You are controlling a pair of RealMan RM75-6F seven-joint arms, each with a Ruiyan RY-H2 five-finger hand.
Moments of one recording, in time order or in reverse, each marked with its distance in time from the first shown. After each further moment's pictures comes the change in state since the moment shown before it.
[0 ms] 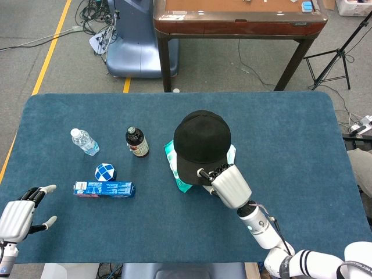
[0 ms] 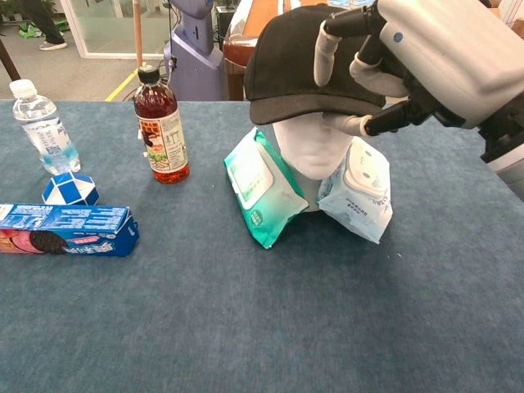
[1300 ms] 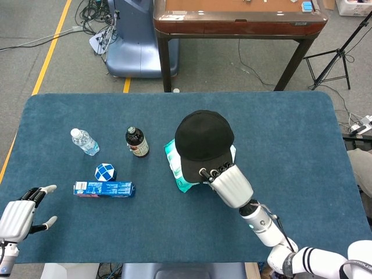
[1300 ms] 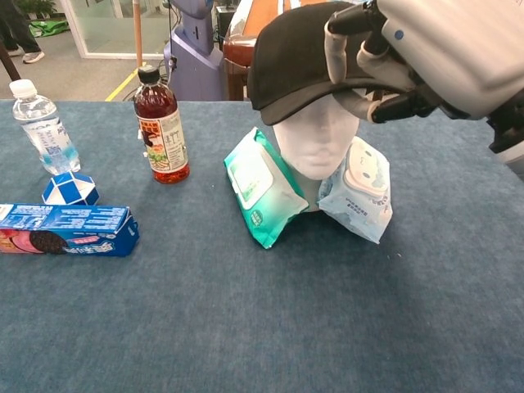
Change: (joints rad) left arm -0.002 0.000 0.000 -0.004 -0.006 -0.008 0.007; right arm 0.012 0.031 0.009 0.018 -0.049 0.013 -0.129
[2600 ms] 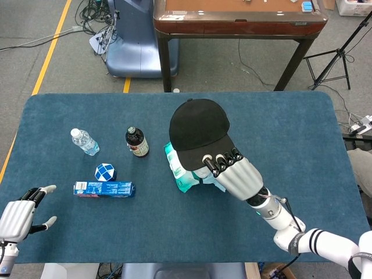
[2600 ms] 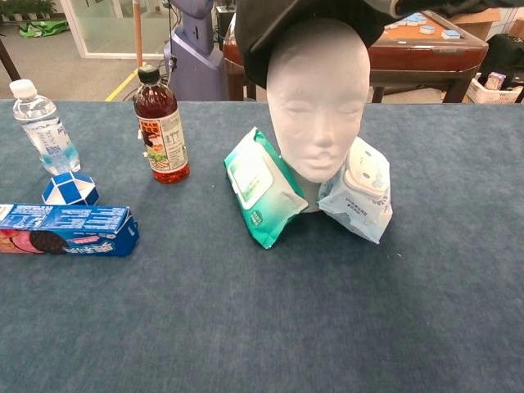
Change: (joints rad) left arm 0.000 0.003 -0.001 -0.005 -0.008 -0.006 0.007; right arm 0.089 0.106 0.111 0.049 -0.110 0.088 -0.124
